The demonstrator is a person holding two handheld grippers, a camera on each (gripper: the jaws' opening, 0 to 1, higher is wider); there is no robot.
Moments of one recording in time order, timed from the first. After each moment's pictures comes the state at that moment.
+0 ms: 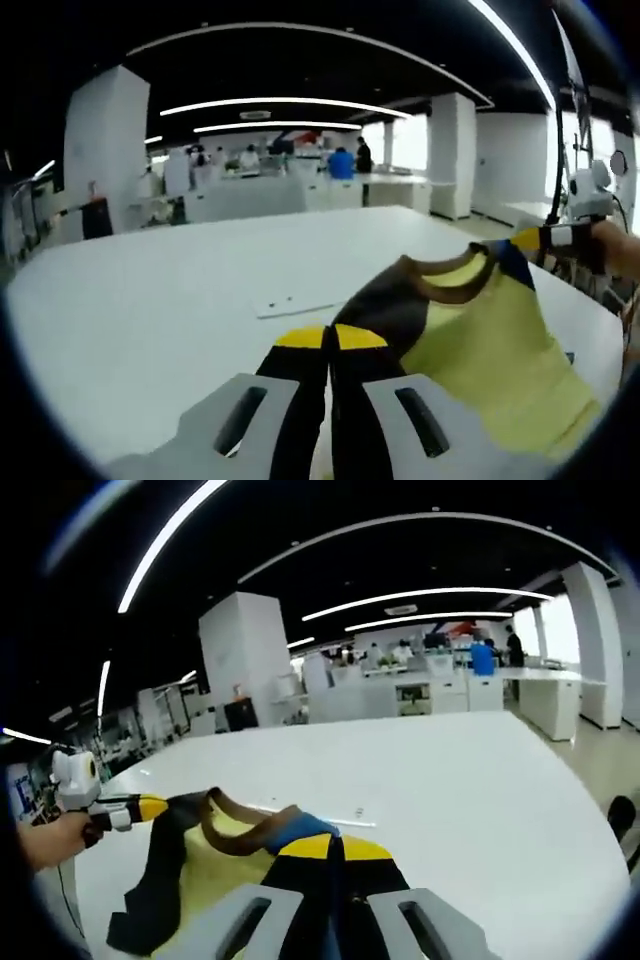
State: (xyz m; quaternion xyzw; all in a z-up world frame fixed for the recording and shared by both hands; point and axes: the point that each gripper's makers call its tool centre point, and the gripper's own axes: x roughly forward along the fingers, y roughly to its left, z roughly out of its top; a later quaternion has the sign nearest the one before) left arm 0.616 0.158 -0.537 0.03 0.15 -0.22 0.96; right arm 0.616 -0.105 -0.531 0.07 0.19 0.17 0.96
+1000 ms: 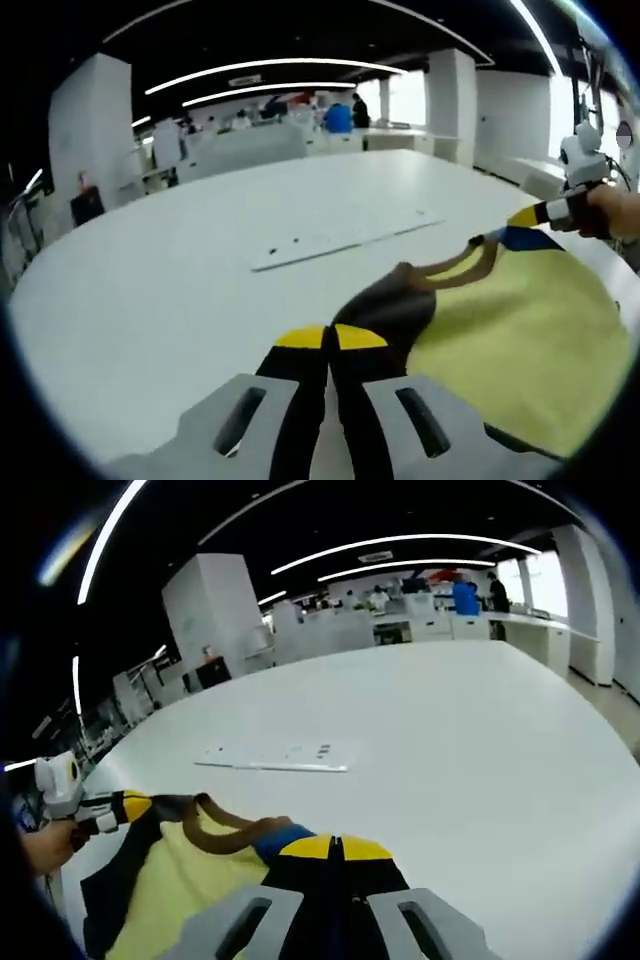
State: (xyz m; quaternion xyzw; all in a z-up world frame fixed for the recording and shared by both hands) left arm 0.662 0.162 -0.634 0.08 0.24 -0.22 0.94; right arm 0.664 -0.107 -0.637 0.09 0.30 0.15 0.94
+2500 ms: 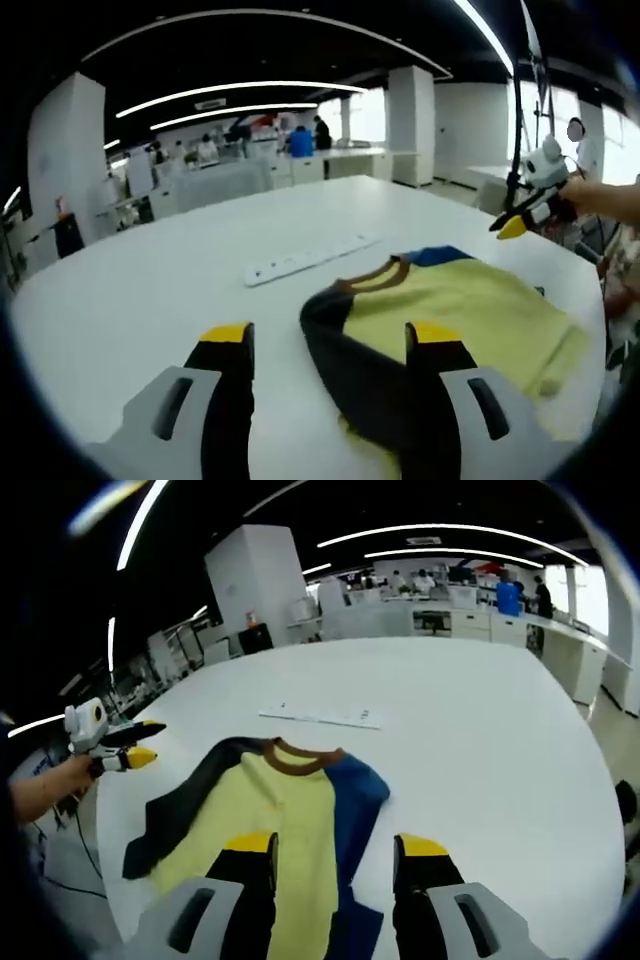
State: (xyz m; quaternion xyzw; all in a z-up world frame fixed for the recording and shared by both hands) left arm 0.554 0.186 -0.551 0.09 0.19 -0.31 0.93; right arm 0.533 -0.127 -0.584 0.04 0.34 0.23 0.91
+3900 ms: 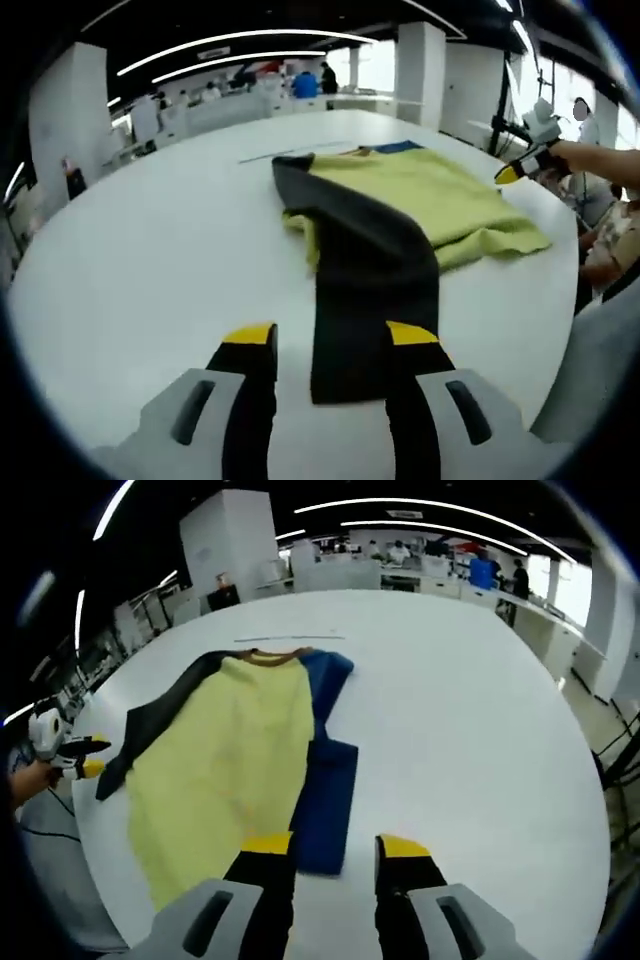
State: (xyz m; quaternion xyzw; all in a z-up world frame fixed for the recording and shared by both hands) left arm 0.387 0.229 -0.649 0.10 0.32 -0.28 0.90; right arm 0.422 -0.169 -0.651 0.00 0.41 0.15 0.90
